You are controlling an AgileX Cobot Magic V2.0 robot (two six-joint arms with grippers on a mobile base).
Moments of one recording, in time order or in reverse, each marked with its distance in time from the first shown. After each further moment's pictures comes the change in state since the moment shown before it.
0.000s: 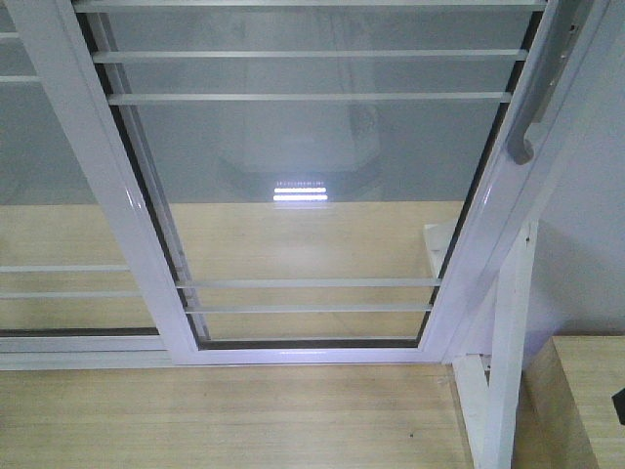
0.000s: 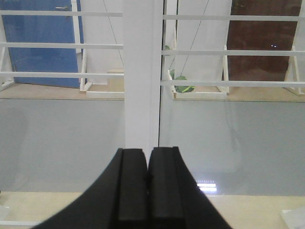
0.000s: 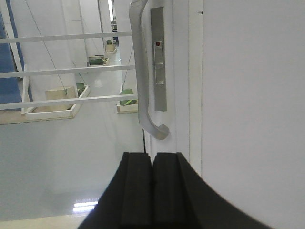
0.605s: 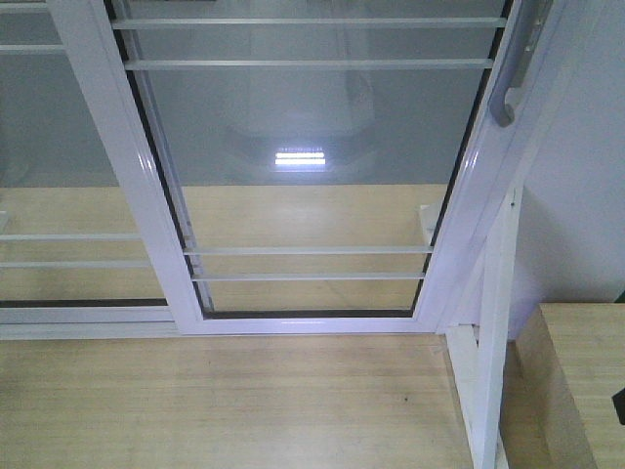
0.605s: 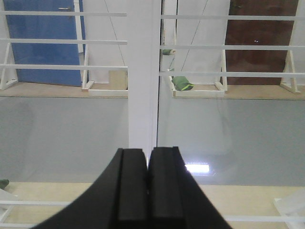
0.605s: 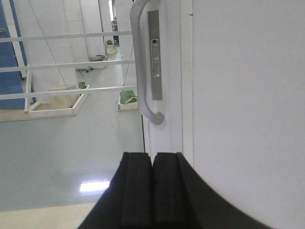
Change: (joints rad) left arm 0.000 0.000 0.000 0.000 0.000 0.000; right arm 0.000 0.000 0.000 0.000 0.000 -0.001
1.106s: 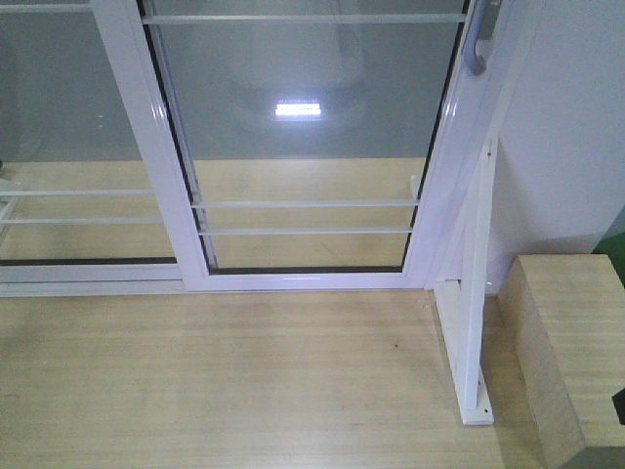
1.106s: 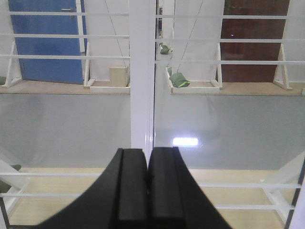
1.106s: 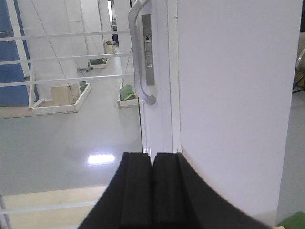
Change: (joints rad) left arm 0.000 0.000 0.000 0.000 0.000 0.000; right arm 0.000 0.000 0.000 0.000 0.000 0.000
